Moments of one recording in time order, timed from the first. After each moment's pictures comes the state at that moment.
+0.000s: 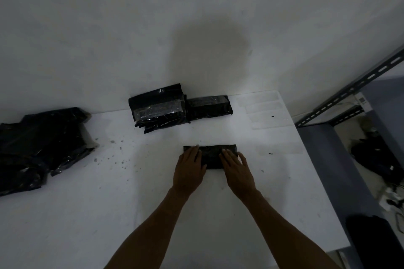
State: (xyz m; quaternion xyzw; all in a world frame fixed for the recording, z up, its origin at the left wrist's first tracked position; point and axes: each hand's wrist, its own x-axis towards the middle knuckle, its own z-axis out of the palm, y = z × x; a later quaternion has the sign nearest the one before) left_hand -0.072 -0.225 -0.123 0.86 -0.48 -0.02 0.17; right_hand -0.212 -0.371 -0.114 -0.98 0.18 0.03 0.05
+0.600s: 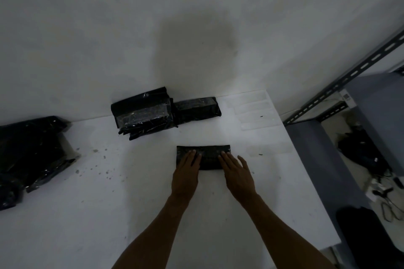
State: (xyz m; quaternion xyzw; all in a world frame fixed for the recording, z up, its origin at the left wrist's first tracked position) left_hand -0.090 -0.249 -0.134 0.86 -0.46 -0.03 0.21; right_hand -0.231 -0.393 -0.124 -0.97 0.22 0.04 0.07
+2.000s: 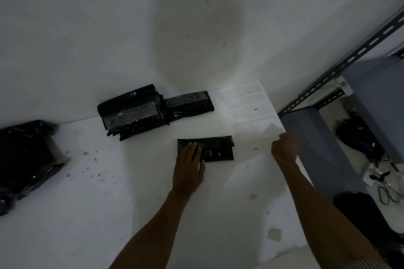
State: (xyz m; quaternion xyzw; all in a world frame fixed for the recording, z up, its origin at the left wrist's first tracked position) left_hand -0.098 -0.275 -0.128 0.85 -0.47 -0.03 0.24; right_hand -0.266 -0.533 -0.064 -0.72 0.65 -0.10 0.21
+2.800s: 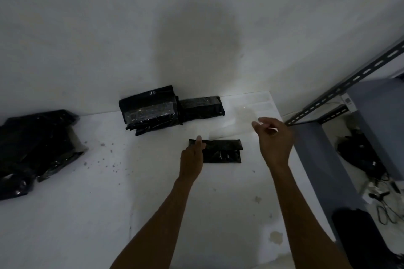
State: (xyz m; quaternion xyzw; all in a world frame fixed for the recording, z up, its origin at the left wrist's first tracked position) left_hand -0.075 -0.282 -0.066 0.79 -0.13 -0.31 0.51; right_hand -0.198 -0.446 0.047 -0.70 0.47 -0.34 0.42
